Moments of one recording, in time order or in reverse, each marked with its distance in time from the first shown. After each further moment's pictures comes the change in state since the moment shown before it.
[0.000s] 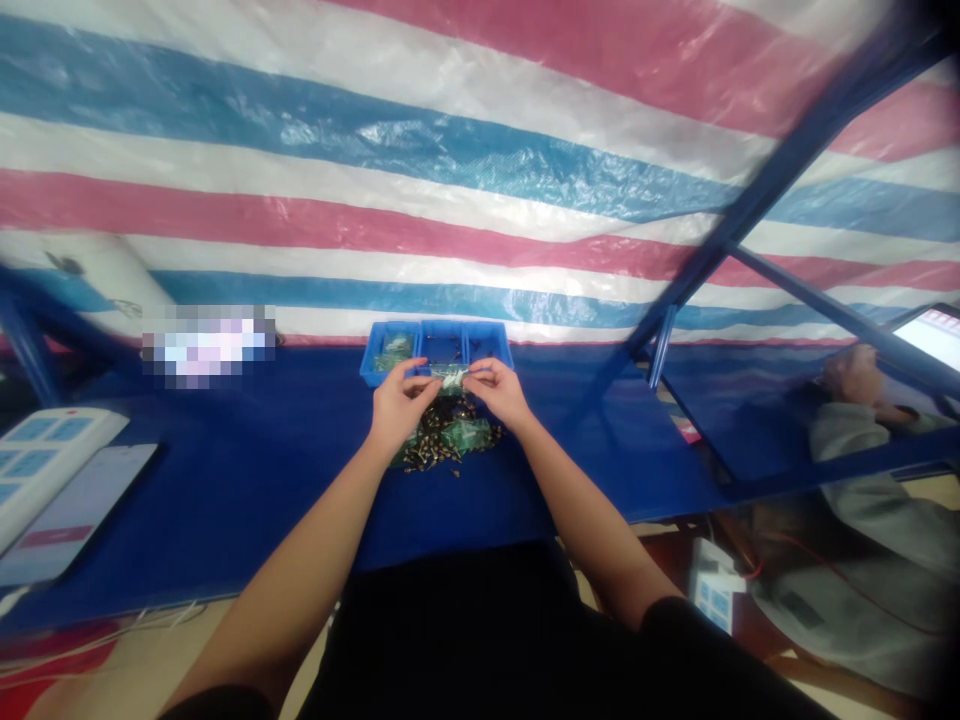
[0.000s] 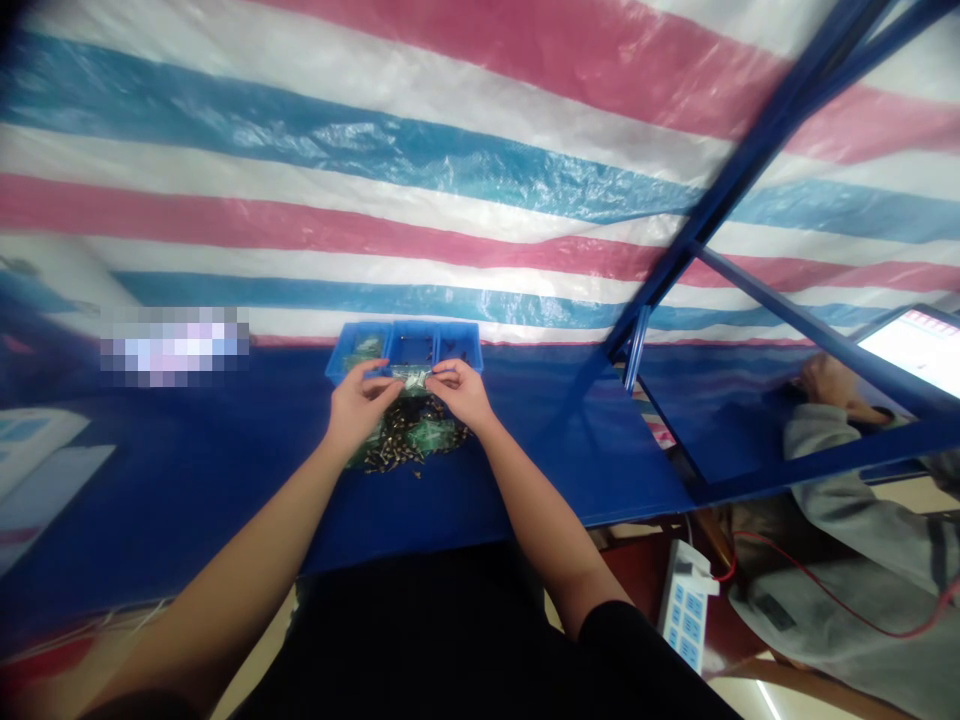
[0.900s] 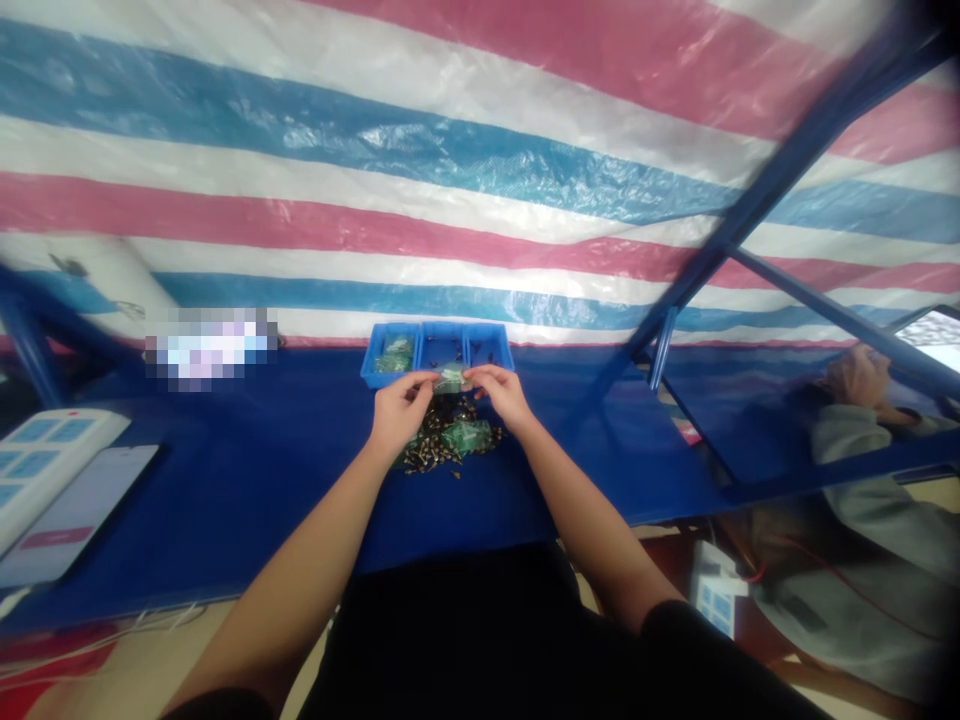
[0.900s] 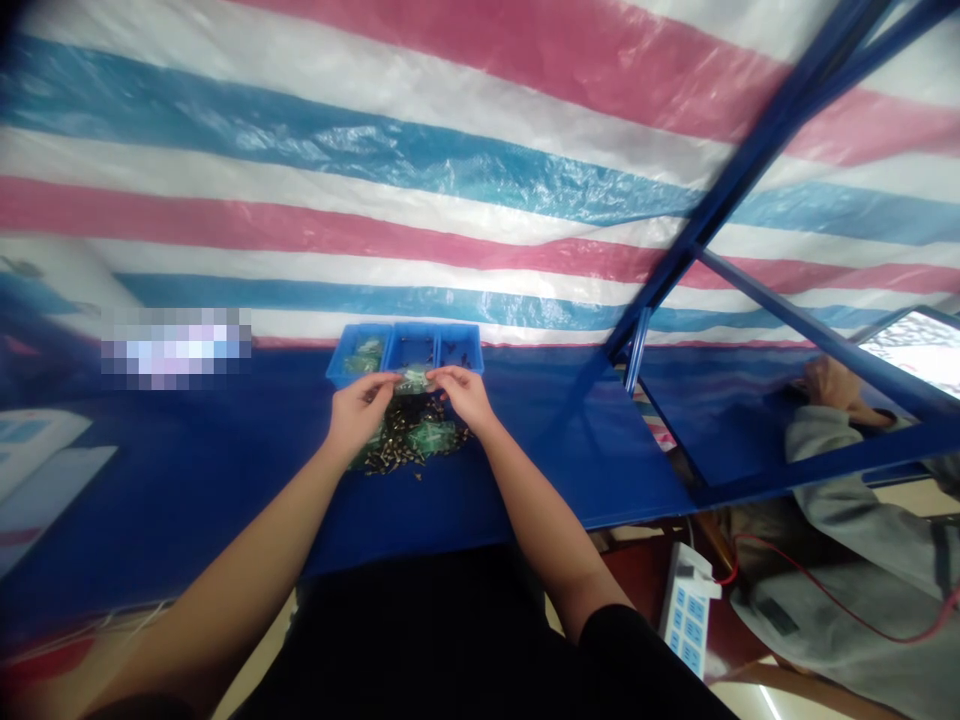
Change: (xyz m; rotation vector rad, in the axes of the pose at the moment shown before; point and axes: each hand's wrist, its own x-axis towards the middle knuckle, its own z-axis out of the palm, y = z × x) left_hand -0.001 -0.003 -0.002 0.103 -0.005 0.120; right_hand 0.000 -0.003 -0.002 -0.049 -0.018 -0.008
